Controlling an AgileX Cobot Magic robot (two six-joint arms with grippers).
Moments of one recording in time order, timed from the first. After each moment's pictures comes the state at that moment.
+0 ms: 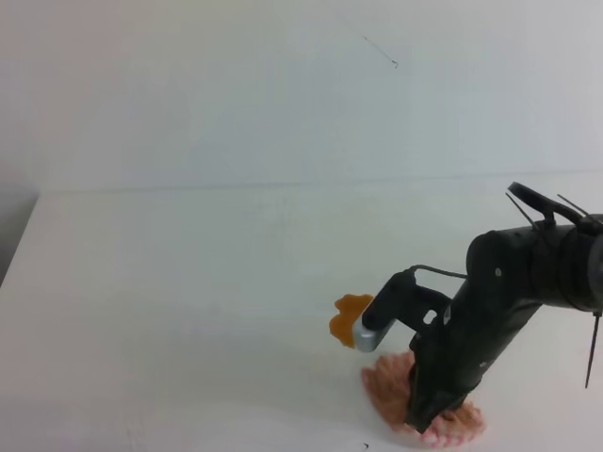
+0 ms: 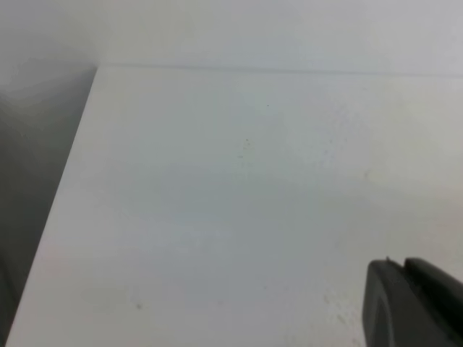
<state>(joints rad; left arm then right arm) -0.07 0.00 0.00 -0.15 0.33 -0.04 0.56 1.92 -1.13 0.25 0.66 -0.62</state>
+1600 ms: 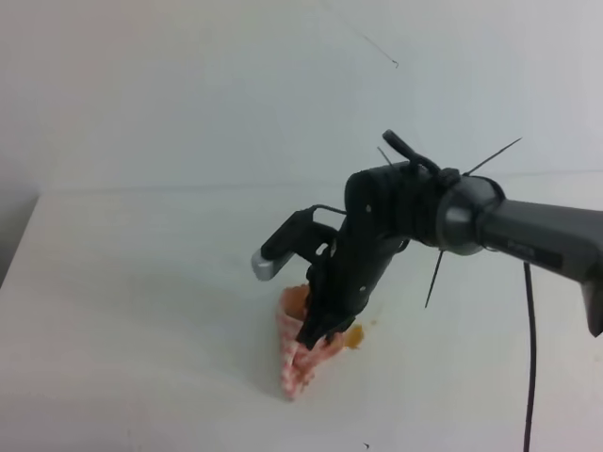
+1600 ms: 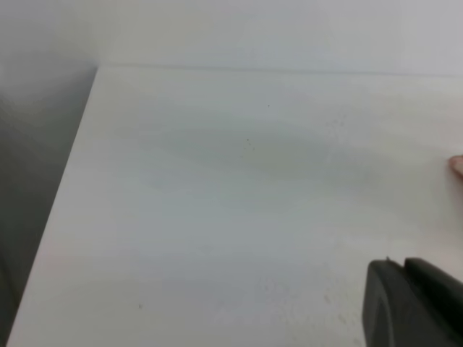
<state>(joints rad) -0.07 0.00 0.00 -0.15 0.33 -0.04 0.62 2.28 -1.74 0.15 0.93 -0.49</state>
